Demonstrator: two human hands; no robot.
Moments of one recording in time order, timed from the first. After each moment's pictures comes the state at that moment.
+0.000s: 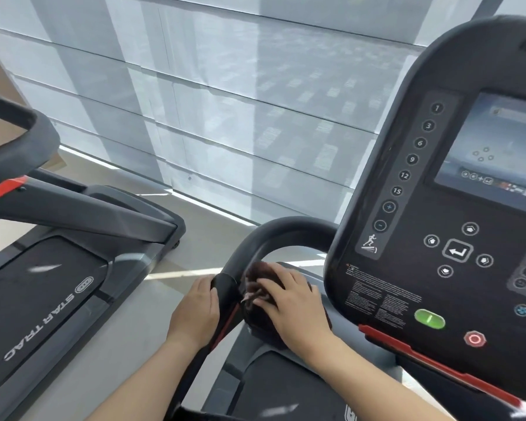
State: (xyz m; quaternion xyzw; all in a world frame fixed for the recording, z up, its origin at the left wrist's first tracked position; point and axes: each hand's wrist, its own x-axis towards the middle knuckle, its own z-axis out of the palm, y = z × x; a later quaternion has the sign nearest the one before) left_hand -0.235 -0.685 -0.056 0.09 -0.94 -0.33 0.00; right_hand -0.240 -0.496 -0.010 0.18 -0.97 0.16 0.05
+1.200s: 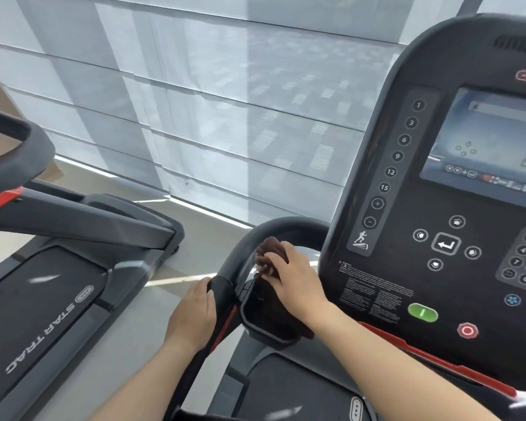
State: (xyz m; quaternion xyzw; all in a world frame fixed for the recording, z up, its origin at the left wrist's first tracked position) left_hand -0.233 -0.682 -0.055 0.09 -0.94 -0.34 0.00; right_hand -0.288 -0.478 -0.023 0.17 -0.96 0.20 0.03
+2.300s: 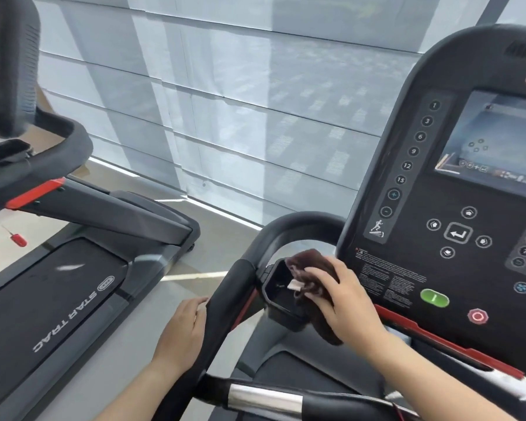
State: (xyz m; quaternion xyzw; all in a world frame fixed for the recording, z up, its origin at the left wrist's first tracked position) left_hand -0.155 -0.729 -0.063 0.09 -0.91 -0.40 0.02; right_hand -0.210 -0.438 -0.001 0.22 -0.94 0.24 0.13
